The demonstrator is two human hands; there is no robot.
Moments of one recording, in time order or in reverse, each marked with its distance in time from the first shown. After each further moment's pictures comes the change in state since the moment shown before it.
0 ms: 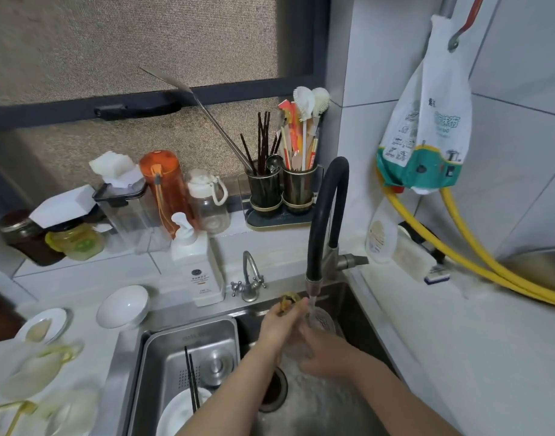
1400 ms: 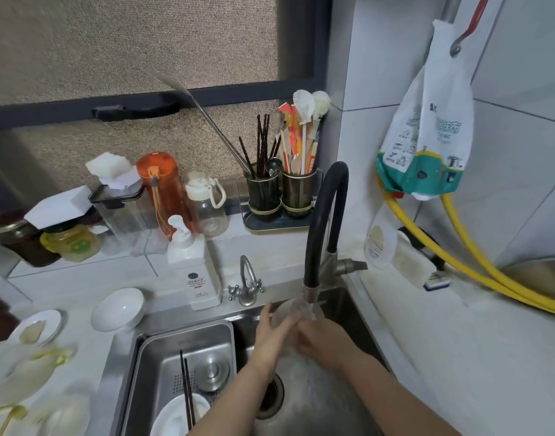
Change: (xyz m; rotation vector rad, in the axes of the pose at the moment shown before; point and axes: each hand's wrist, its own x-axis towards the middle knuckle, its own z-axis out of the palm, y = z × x) left_hand 0.001 -0.010 -0.005 -0.035 -0.004 0.054; right_hand 0.036 0.036 0.000 -0.449 0.208 -0.038
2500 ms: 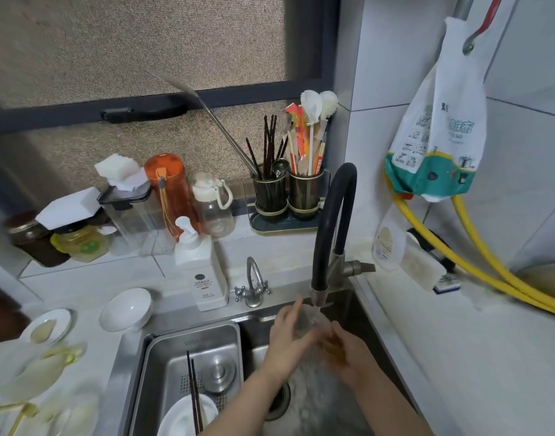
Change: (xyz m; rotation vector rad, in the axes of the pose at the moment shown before) left_hand -0.005 -0.005 0.005 0.360 -0.142 0.244; right_hand -0.022 0.006 0.015 1.916 0.205 0.695
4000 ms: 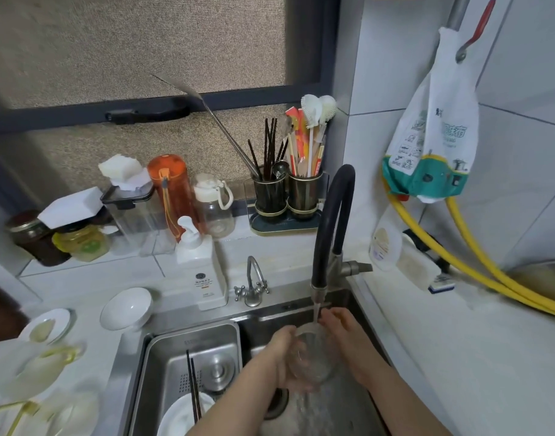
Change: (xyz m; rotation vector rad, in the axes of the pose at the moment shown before) left_hand 0.001 0.010 -0.004 -0.467 -0.110 -0.852; right_hand -0.025 -0.019 0.009 -0.614 0.003 -0.319
